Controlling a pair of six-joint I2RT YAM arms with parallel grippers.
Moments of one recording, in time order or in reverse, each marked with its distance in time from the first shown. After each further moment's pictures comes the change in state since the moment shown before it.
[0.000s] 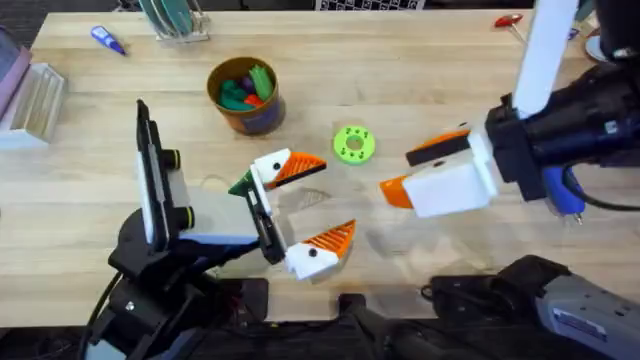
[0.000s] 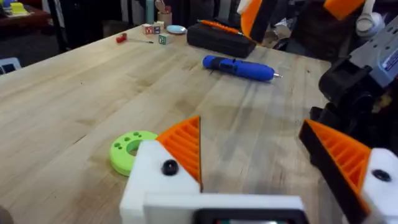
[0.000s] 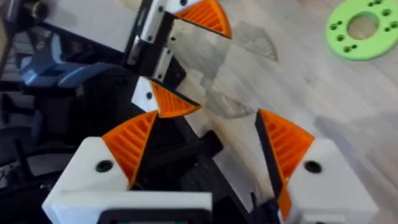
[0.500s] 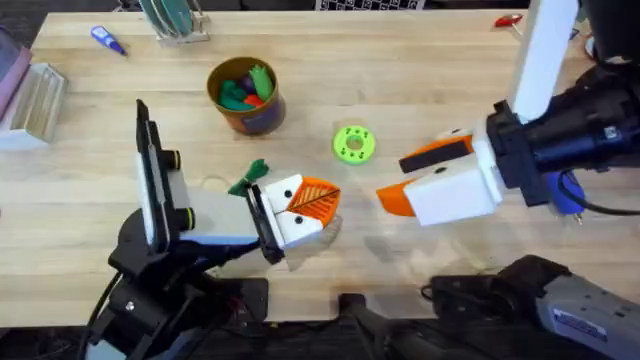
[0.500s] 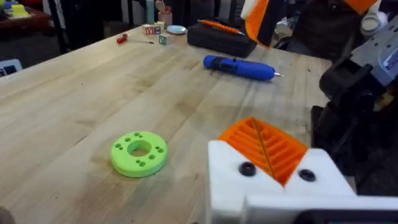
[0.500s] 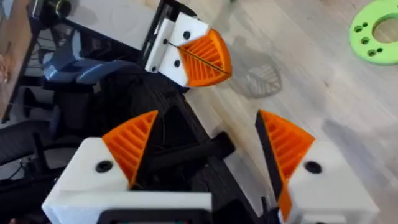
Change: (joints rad) left arm 0.000 0.000 0.000 0.000 0.000 0.008; right arm -0.002 -0.011 -0.026 0.014 -0.075 0.000
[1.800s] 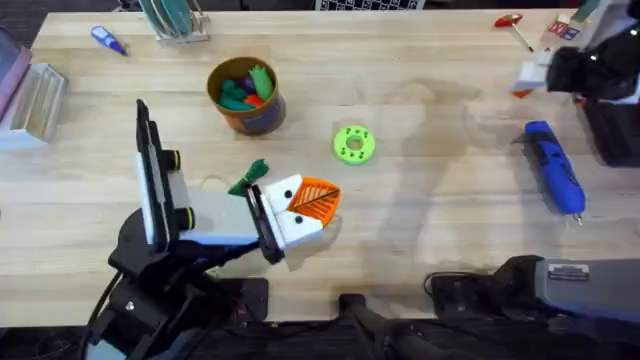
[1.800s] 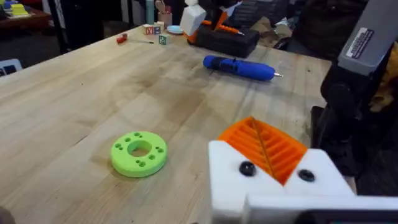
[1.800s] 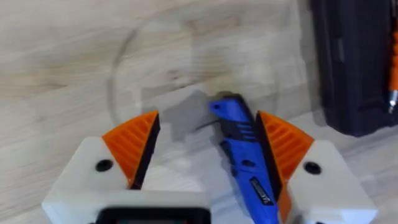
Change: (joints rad) left arm 0.000 0.000 0.000 0.000 0.000 -0.001; right arm -0.768 0.484 -0.002 0.456 0.894 -0.012
